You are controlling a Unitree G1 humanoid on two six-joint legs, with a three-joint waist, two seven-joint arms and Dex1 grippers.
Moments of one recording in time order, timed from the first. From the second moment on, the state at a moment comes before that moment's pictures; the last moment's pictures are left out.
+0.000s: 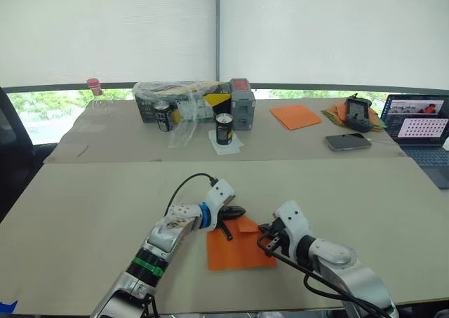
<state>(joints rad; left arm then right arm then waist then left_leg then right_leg) -0.48 0.27 -0.32 0.13 -0.15 0.54 -0.73 -0.02 -0.38 0.18 -0.53 0.12 0.85 0.48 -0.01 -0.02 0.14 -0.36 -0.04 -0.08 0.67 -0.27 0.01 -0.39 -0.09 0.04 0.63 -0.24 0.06</state>
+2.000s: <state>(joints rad) -0.47 0.27 -0.37 0.09 -0.04 0.48 -0.73 -0.17 -0.31 0.26 -0.35 0.10 0.73 0.45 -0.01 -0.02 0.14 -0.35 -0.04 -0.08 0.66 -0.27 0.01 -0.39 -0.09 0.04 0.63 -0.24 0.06</state>
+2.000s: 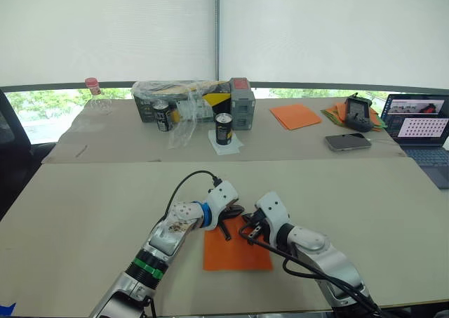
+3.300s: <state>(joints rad) -0.47 0.26 -0.35 0.13 -0.06 0.45 -0.78 0.08 -0.56 0.06 -0.59 0.29 0.57 0.65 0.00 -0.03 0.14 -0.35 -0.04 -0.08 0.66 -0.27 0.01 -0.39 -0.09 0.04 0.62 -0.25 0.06</state>
